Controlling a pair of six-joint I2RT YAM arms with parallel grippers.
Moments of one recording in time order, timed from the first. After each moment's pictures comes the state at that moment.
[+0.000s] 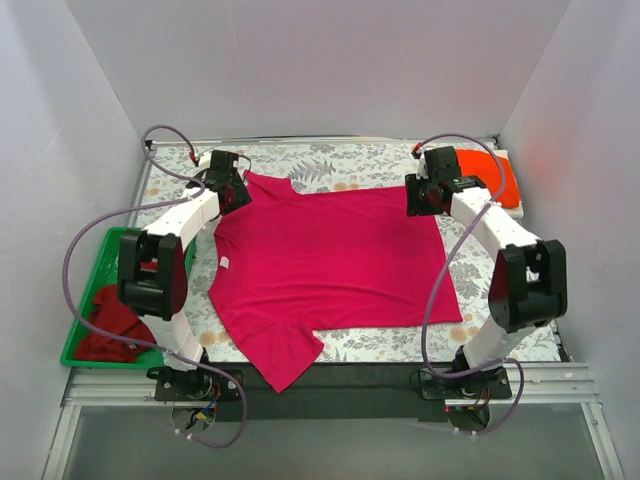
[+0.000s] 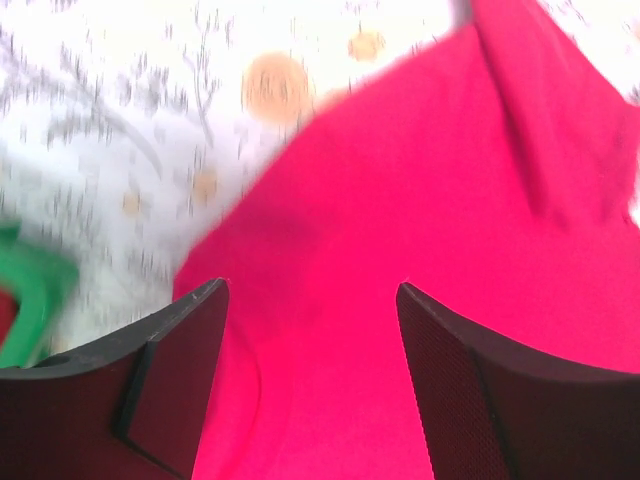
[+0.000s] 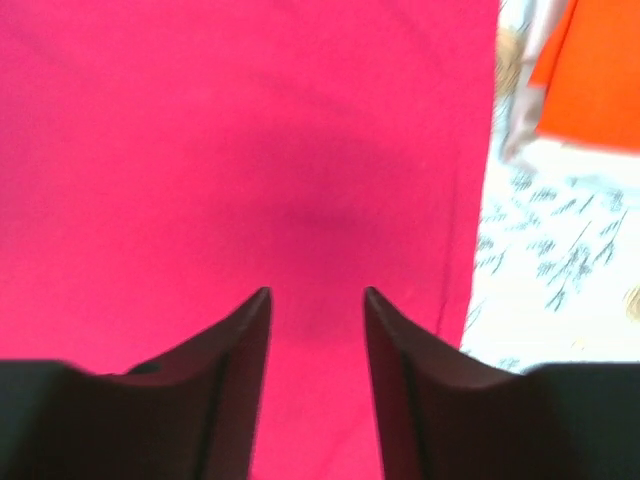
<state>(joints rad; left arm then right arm) -0.20 1.73 1.28 -0.47 -0.36 -0.60 0.25 1.62 1.26 -0.54 -0.01 0.09</state>
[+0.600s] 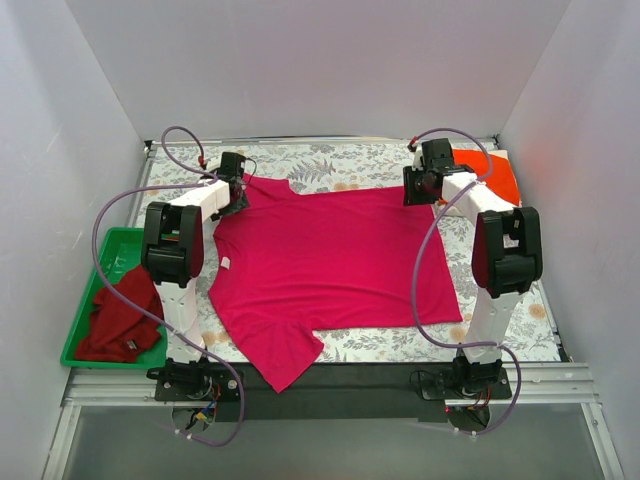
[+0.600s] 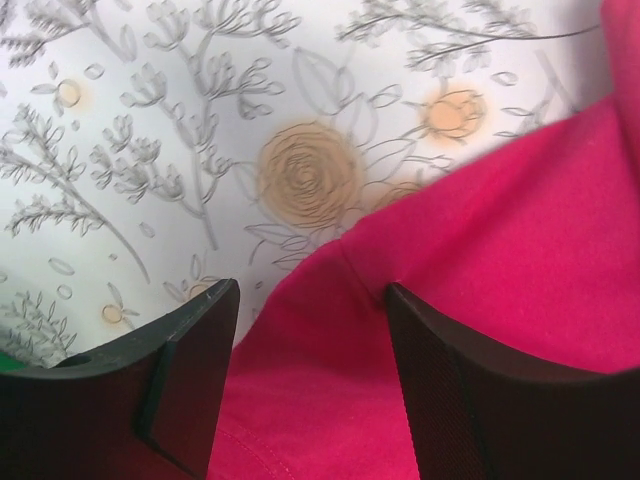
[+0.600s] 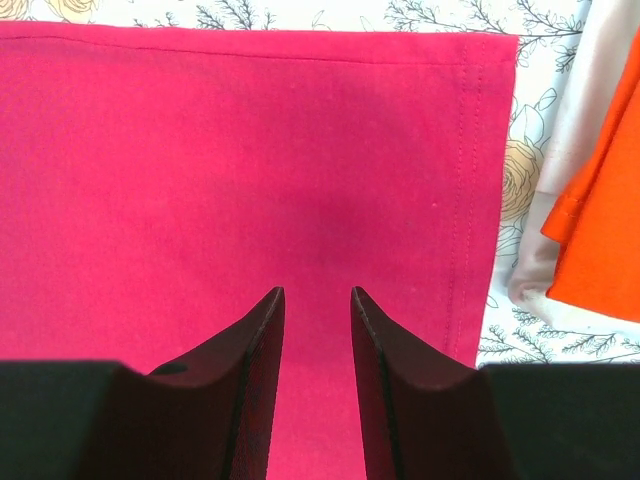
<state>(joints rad) -0.16 2.10 1.51 -0.44 -0.45 -0.52 0.17 1.94 1.47 -0.45 -0.10 0.04</state>
